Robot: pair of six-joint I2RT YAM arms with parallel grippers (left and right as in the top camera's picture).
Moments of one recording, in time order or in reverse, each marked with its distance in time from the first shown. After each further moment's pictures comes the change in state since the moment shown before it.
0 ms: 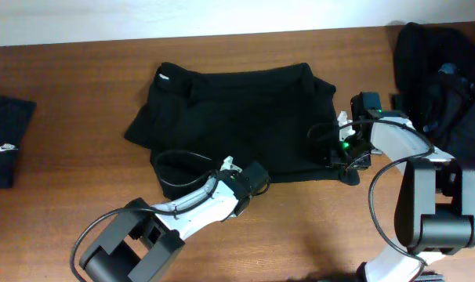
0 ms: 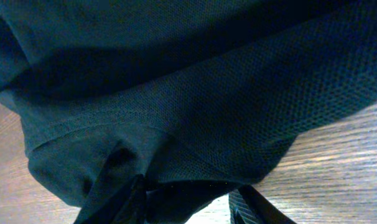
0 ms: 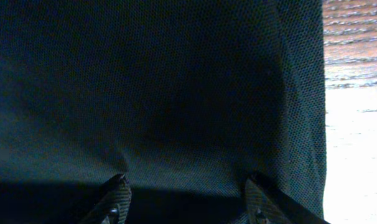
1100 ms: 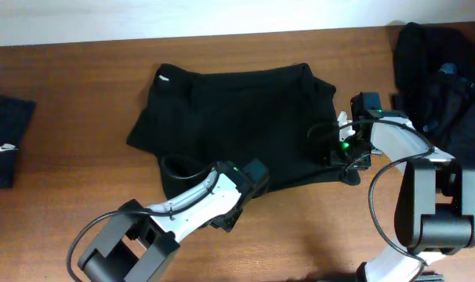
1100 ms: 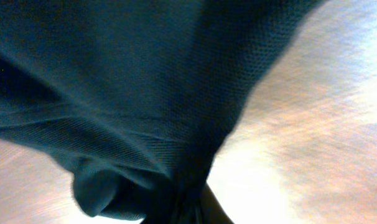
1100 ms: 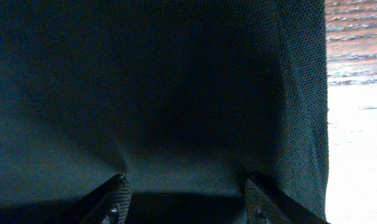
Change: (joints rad) left arm 0.000 -0.010 0.103 -0.293 0.314 0.101; right arm 0.000 0.000 0.000 -0.003 0.000 0.000
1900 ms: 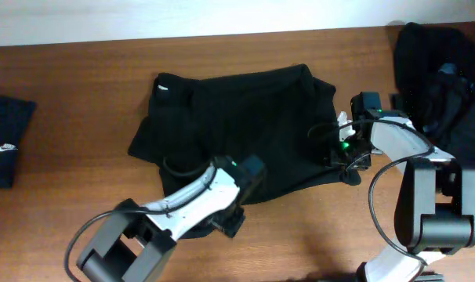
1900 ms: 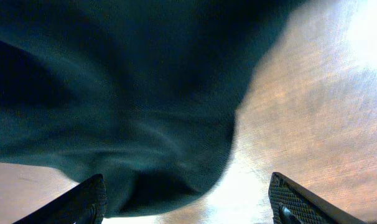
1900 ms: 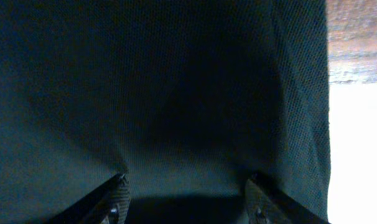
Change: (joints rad) left arm 0.035 0.000 0.055 -0.067 0.097 0.050; right arm 0.000 0.000 0.010 -0.018 -0.003 0.002
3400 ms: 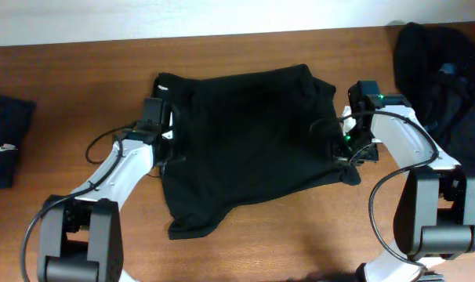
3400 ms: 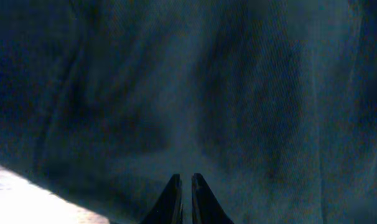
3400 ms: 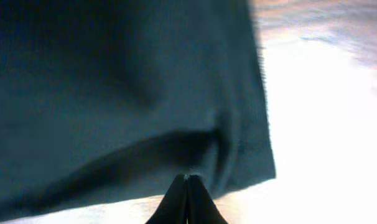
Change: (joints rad) left arm 0.607 -0.047 -0.077 0.601 0.120 -0.060; right arm 0.043 -0.036 0.135 -0.245 0.166 0.113
